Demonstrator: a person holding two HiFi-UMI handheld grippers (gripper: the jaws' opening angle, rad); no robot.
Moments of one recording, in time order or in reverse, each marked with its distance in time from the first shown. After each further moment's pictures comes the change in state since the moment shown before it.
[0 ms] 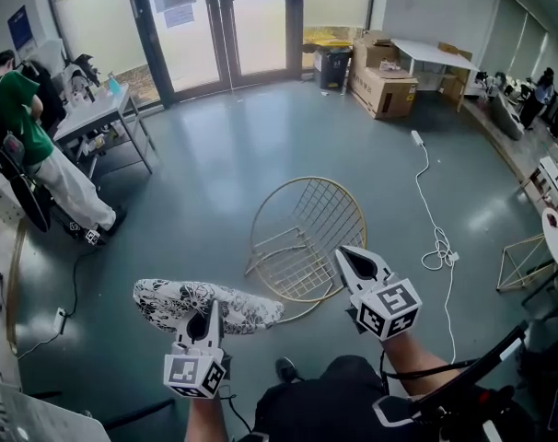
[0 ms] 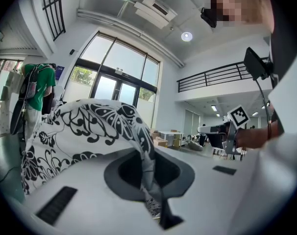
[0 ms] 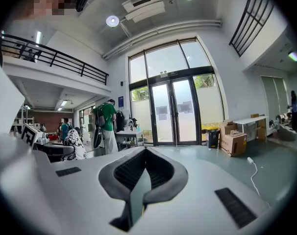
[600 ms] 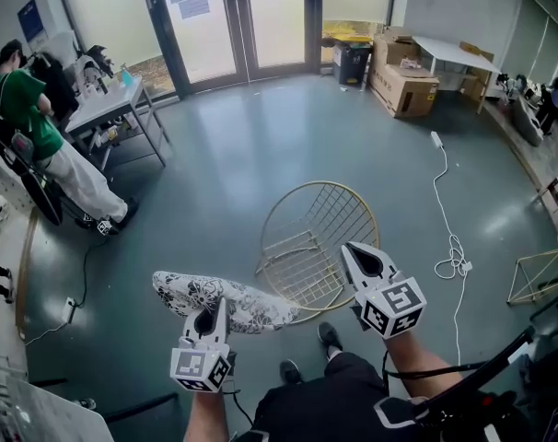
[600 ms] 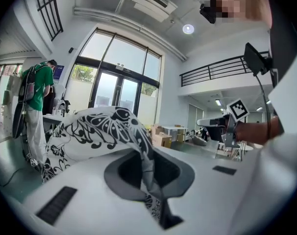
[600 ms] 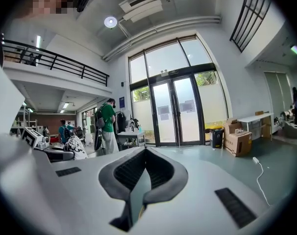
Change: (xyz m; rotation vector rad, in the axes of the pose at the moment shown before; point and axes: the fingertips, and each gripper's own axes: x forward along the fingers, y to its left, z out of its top) left arm 0.052 0.010 -0.012 0.016 0.060 0.033; right arm 0.049 -0.039 0.007 0.014 -0.002 0.034
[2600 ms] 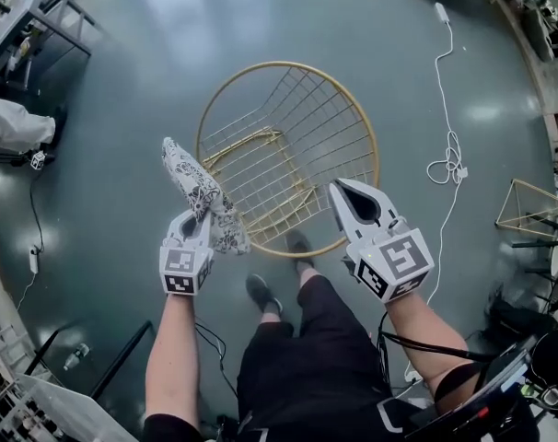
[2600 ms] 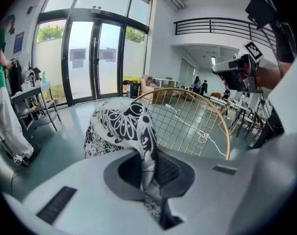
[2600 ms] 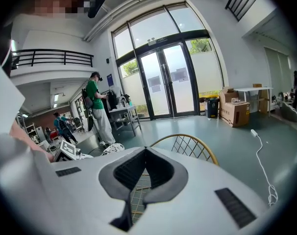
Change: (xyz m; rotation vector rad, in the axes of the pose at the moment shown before) left arm 0.276 0.022 -0.290 0.130 0.548 -0.154; right arm 0.113 -0.162 -0.195 0.107 0.288 -0.002
